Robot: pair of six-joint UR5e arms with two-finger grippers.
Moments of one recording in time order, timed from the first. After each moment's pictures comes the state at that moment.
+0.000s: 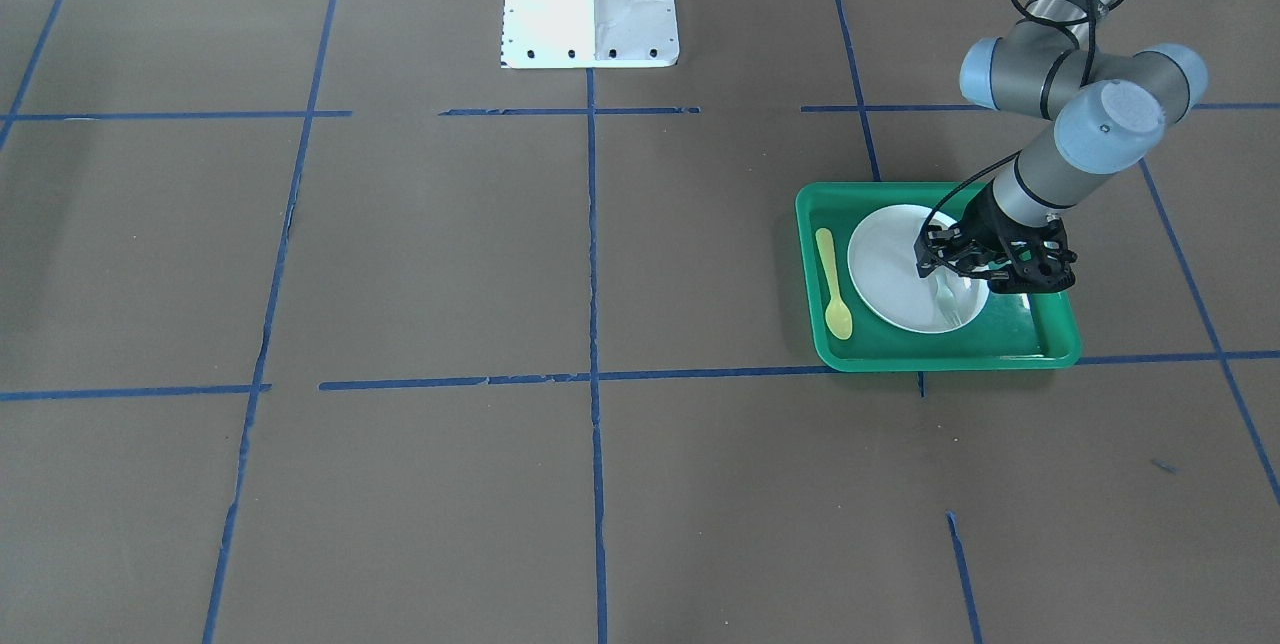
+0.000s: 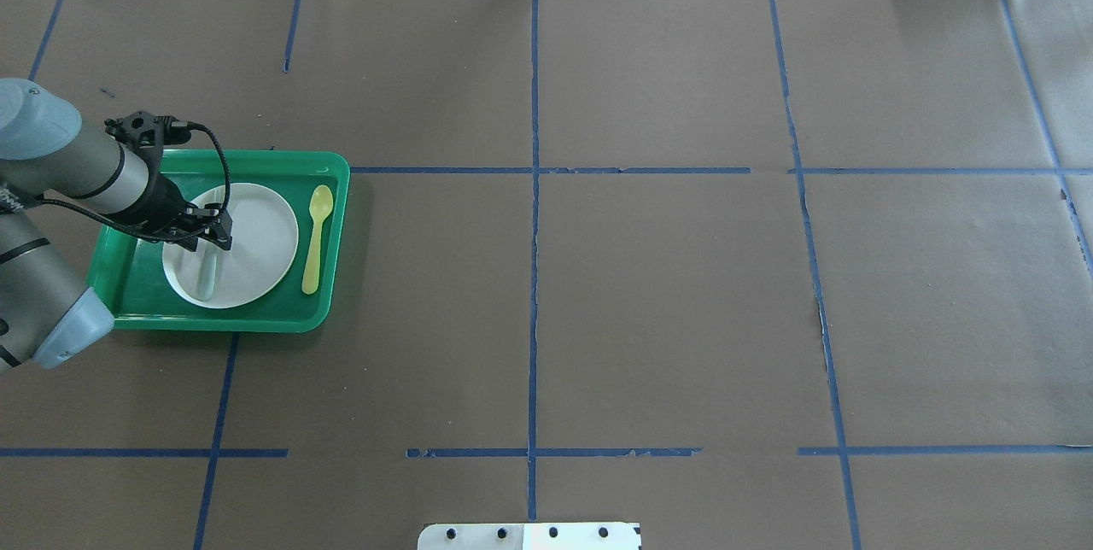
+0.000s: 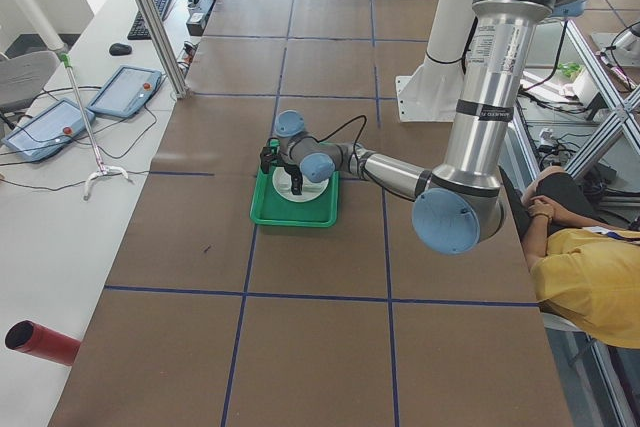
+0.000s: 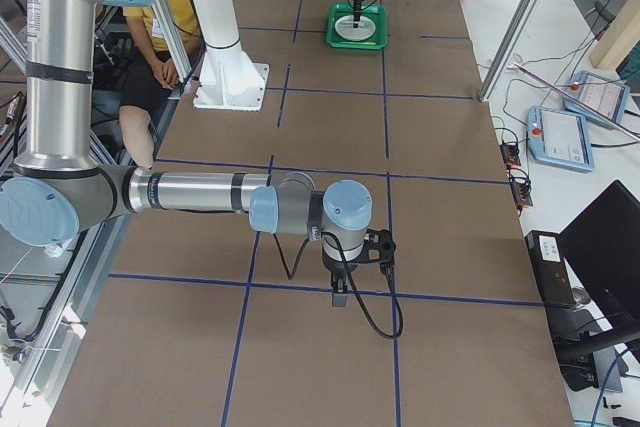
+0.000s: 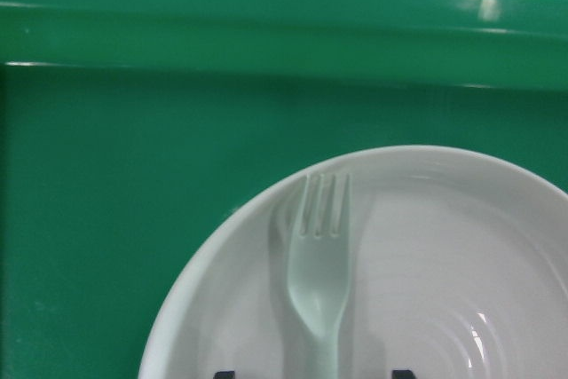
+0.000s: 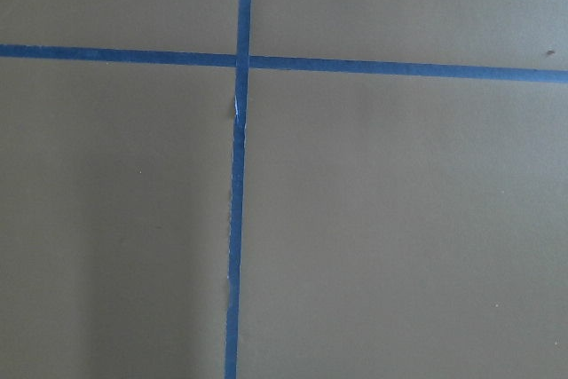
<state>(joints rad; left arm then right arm) -0.84 -1.75 -1.59 -2.04 -2.18 -0.96 1.60 -1.69 1.72 -1.63 2.29 -0.06</state>
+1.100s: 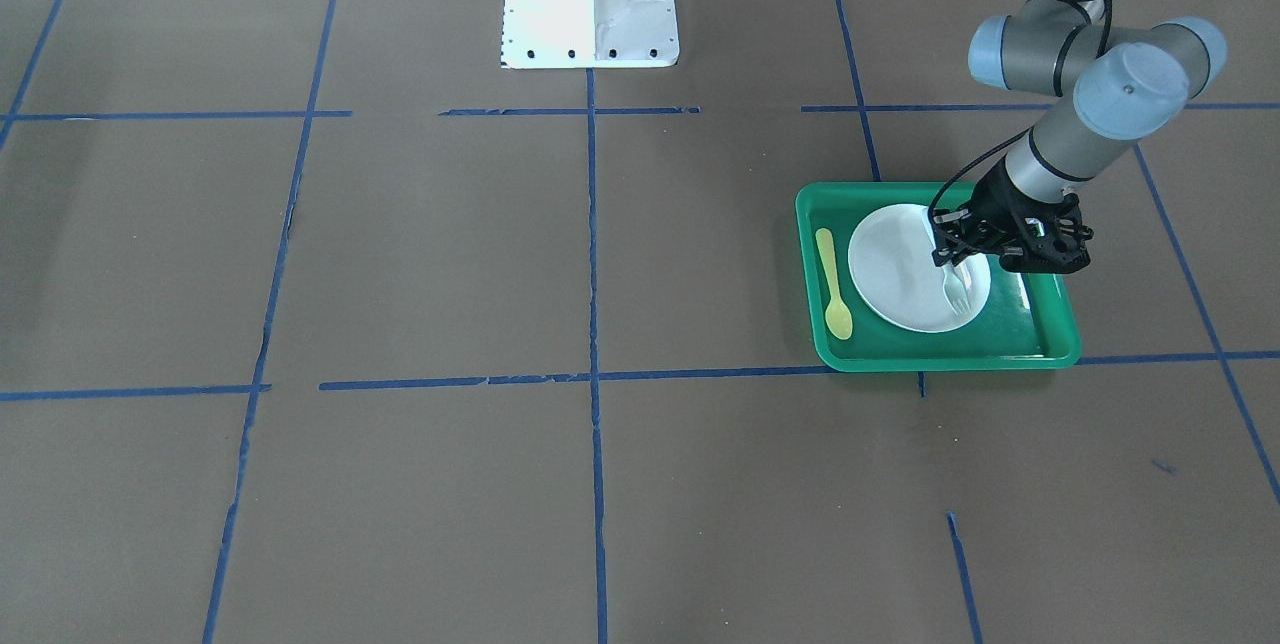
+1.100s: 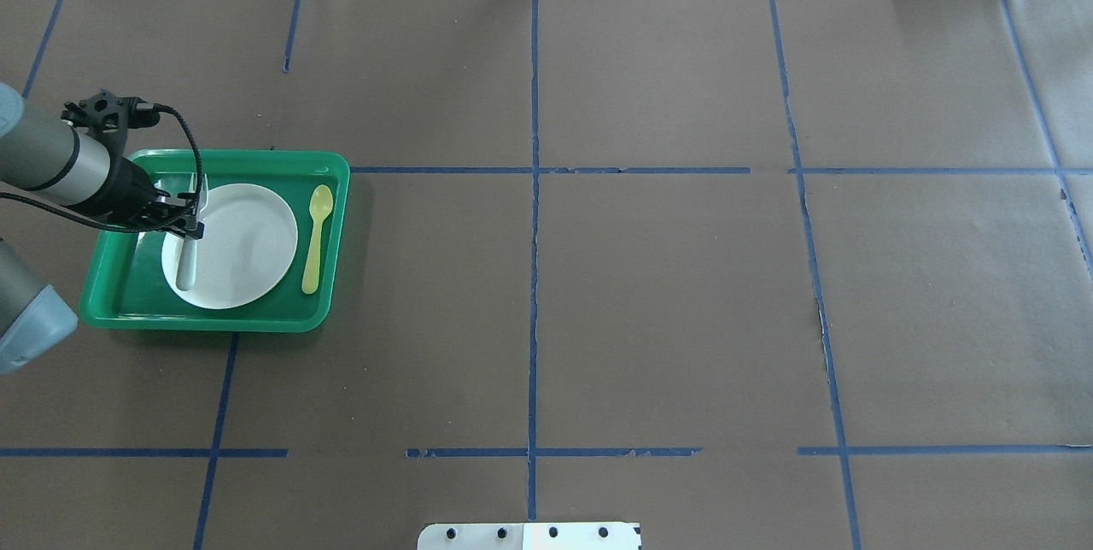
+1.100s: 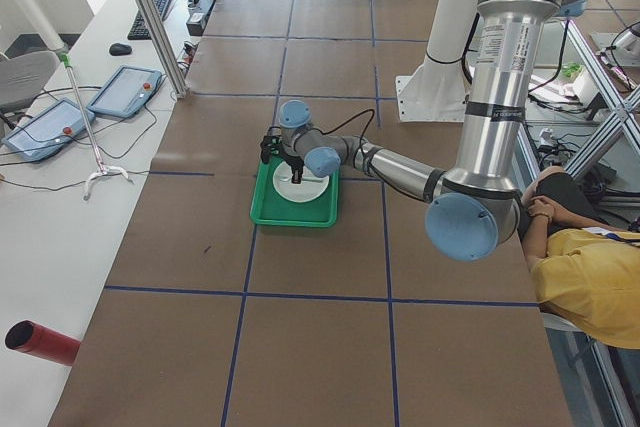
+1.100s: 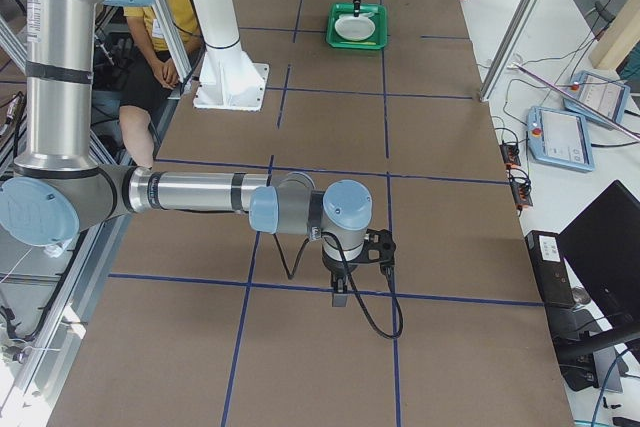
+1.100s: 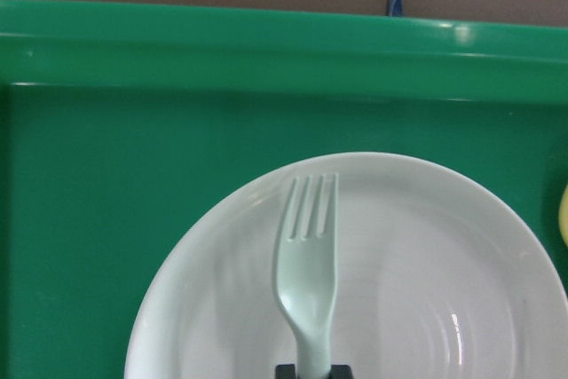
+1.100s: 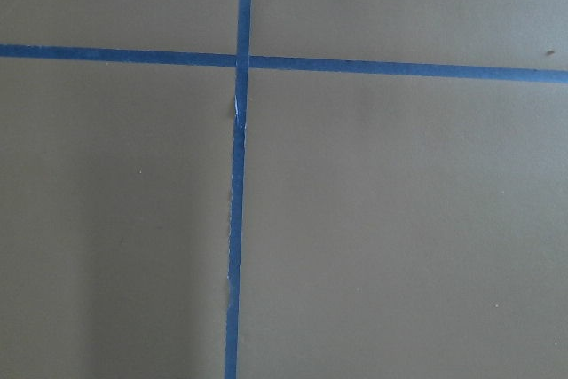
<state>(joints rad) -0.89 -1.68 -1.72 -2.04 -2.18 -0.92 1.60 -1.69 1.72 -1.63 2.29 -0.06</state>
